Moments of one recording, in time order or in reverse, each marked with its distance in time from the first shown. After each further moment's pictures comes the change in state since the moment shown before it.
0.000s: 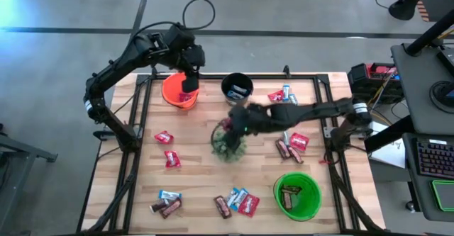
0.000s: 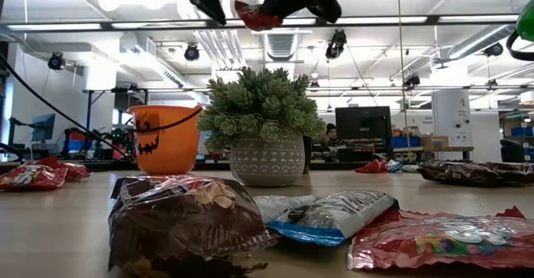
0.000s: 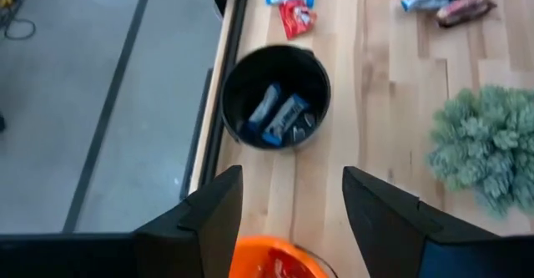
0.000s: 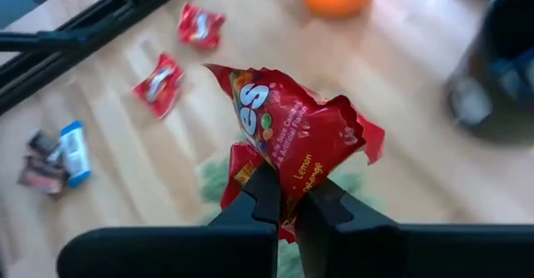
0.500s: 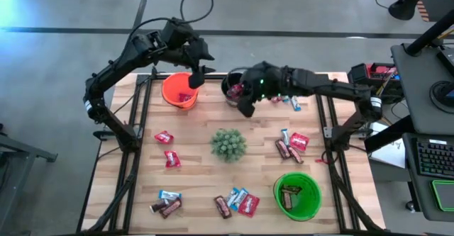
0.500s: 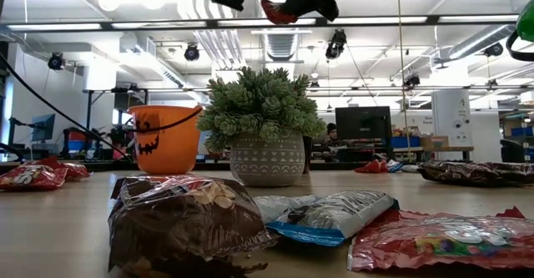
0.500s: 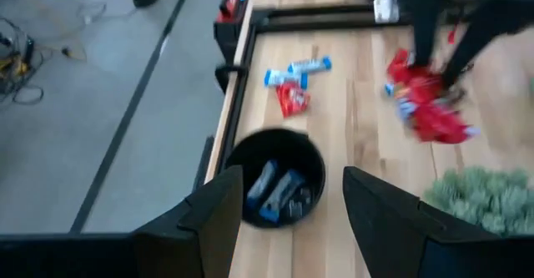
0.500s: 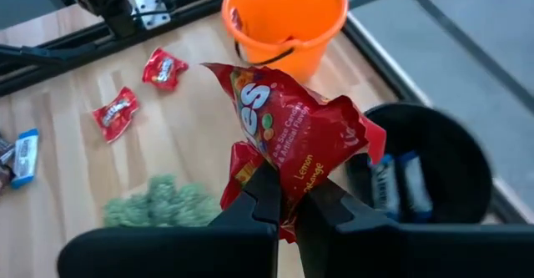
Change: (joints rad) left arm 0.002 -0.005 0.000 0.198 0.107 -0.040; right arm -0.298 -0.147 0.000 0.004 -0.218 -0.441
